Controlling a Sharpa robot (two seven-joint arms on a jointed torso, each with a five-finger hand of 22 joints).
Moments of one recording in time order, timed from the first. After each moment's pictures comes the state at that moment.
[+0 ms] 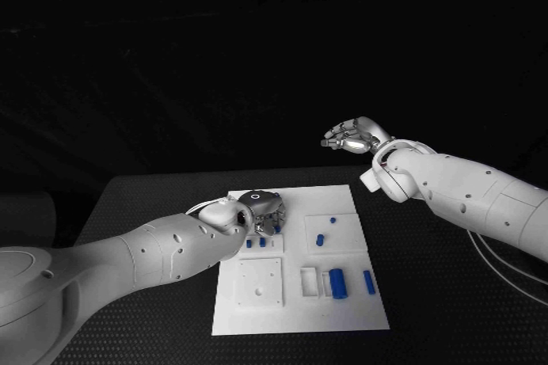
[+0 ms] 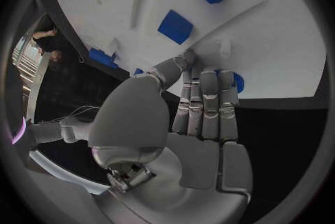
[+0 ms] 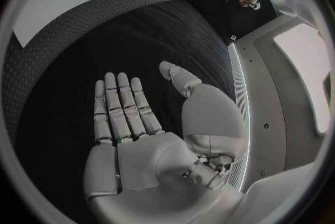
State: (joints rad) left arm 1.15 -0.36 -0.20 0.97 -1.54 -0.30 0.02; left_hand 1.27 -0.15 0.64 -0.27 0.09 1.04 0.10 0.29 0.58 1.27 0.06 0.17 0.31 1.09 -0.06 1.25 0.55 0.06 0.89 -0.12 0.82 1.31; right arm 1.26 -0.56 -0.02 0.94 -0.76 -0.34 0.19; right_hand 0.96 -0.16 0.57 -0.18 0.35 0.77 0.20 0.29 0.40 0.90 0.19 0.30 0.07 0.80 0.20 0.33 0.44 0.18 0.48 0.24 0.34 1.07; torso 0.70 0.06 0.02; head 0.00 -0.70
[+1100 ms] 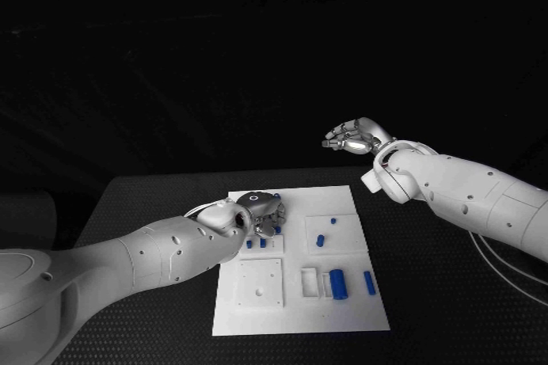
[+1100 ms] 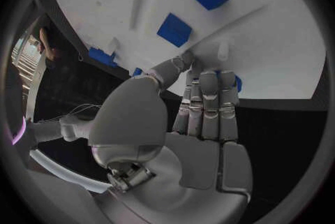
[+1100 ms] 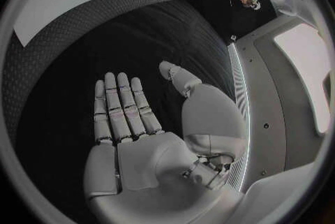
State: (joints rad) left arm 1.14 -0.36 -0.20 0.98 -1.52 -0.32 0.03; left_hand 1.23 -0.19 0.63 -0.27 0.09 0.93 0.14 0.22 0.55 1.22 0.04 0.11 0.32 1.10 -0.03 1.26 0.54 0.05 0.91 -0.13 0.84 1.31; right arm 1.26 -0.56 -0.02 0.94 -0.76 -0.34 0.19; right_hand 0.96 -0.16 0.57 -0.18 0.35 0.77 0.20 0.29 0.40 0.90 0.19 0.30 0.07 0.80 0.20 0.33 0.44 0.18 0.48 0.24 0.34 1.07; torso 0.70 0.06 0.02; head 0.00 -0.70
